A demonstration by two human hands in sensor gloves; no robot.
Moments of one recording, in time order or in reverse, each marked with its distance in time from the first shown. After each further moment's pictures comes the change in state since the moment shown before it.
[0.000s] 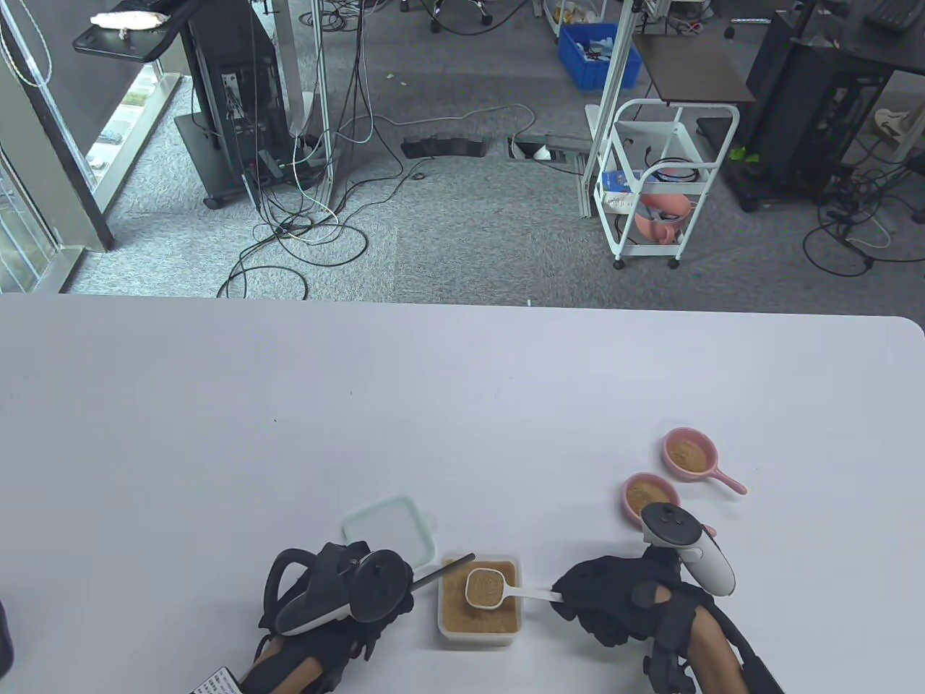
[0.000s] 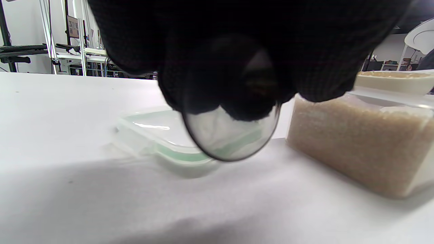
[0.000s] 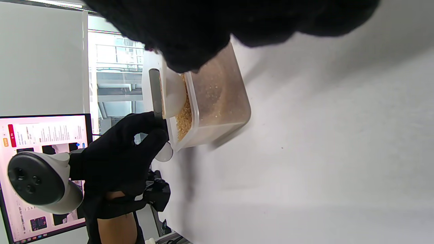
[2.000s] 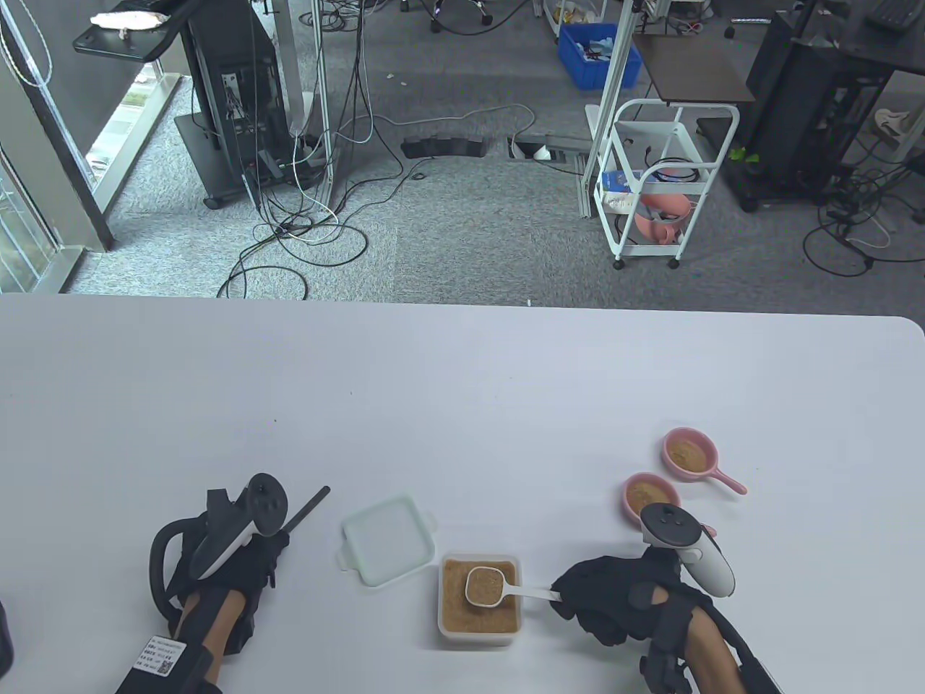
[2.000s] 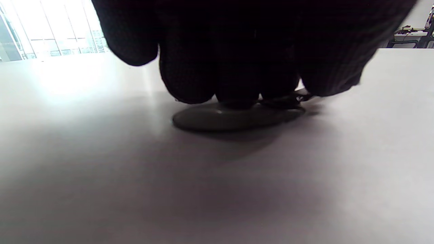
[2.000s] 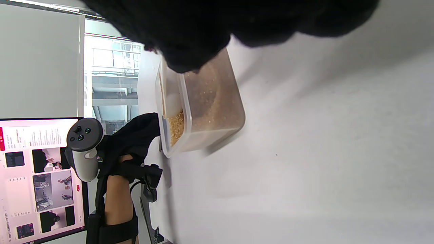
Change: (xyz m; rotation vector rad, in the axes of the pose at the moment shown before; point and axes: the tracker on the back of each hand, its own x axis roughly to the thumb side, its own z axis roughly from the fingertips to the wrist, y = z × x) left_hand -0.151 -0.016 -0.008 -0.107 0.631 -0.034; right_hand 0.000 0.000 0.000 -0.032 0.012 0.019
